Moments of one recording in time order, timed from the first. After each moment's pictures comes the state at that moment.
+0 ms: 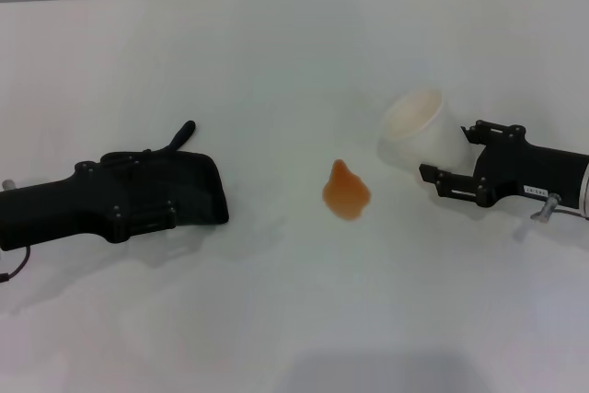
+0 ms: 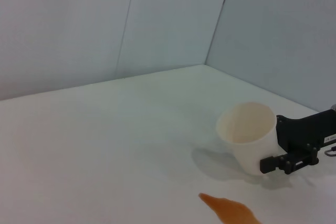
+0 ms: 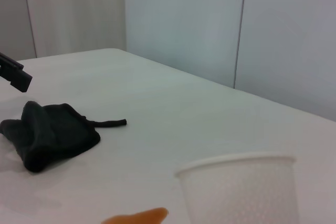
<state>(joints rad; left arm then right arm) -0.36 -2.06 0.79 0.74 1.93 1.53 -1.44 0.38 2.01 -1.31 -0.59 -1.38 -1.02 1.06</state>
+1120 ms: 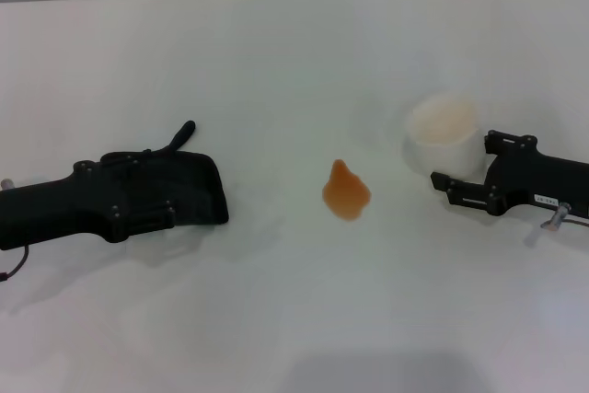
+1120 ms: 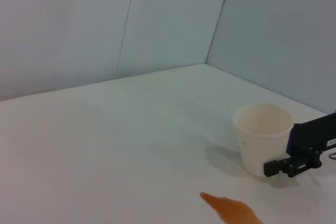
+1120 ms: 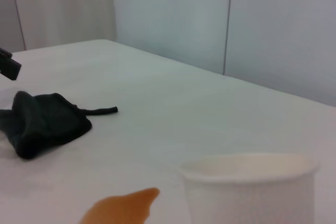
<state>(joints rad) -0.36 -2.06 0.79 0.74 1.93 1.53 -1.44 0.36 2.01 -1.31 -0.58 -1.38 -1.01 1.06</state>
